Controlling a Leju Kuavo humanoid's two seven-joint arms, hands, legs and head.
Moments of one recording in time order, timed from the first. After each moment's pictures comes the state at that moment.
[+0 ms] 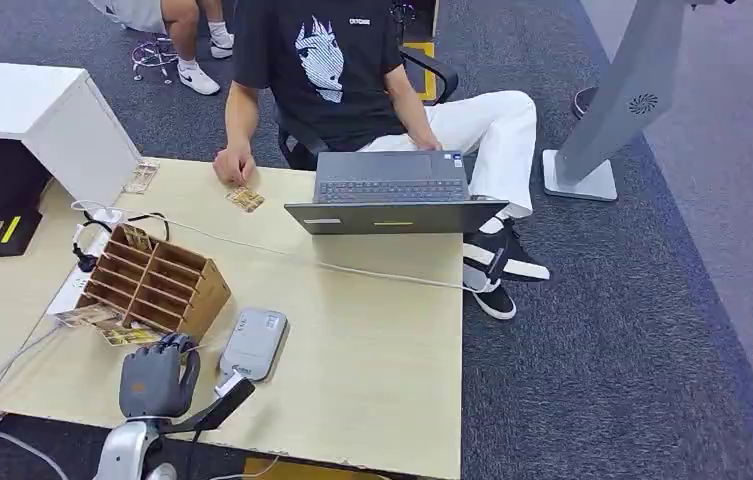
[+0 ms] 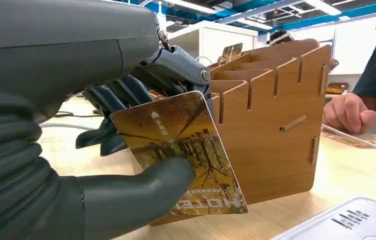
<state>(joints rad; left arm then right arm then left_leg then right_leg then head) 0.02 0.08 -0.05 -1.18 -1.25 0.67 0.01 -0.01 0.20 -0.60 -0.20 1.00 -0.47 0.08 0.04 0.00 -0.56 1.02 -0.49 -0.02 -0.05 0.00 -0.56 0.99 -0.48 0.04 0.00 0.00</state>
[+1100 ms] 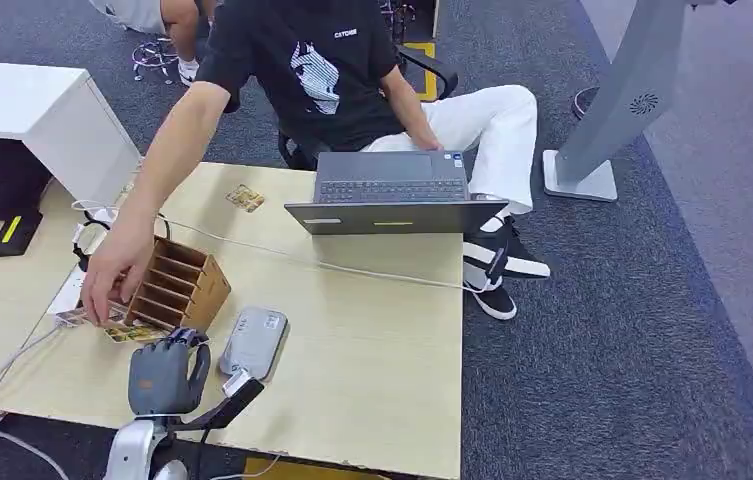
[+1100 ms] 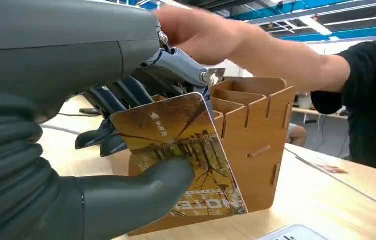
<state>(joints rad) 0.03 0.03 -0.05 -1.23 -1.25 0.69 -0.09 -0.02 0.20 -0.61 -0.21 1.04 -0.47 0.08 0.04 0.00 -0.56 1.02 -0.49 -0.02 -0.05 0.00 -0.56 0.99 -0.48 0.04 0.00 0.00</state>
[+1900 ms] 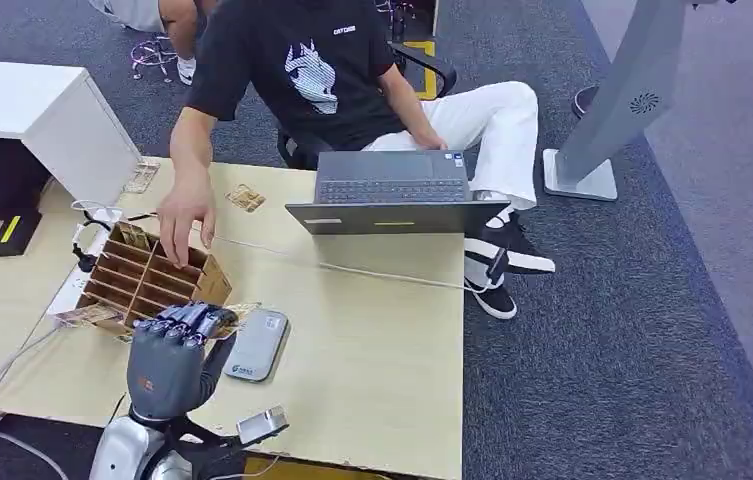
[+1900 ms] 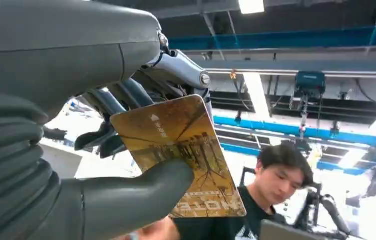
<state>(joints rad) 0.12 -0.12 -0.04 -1.71 -1.30 0.69 -0.47 0.18 0.15 -0.64 -0.50 1.21 -0.20 0.06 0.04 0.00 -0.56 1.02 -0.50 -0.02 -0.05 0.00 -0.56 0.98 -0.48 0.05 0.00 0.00</state>
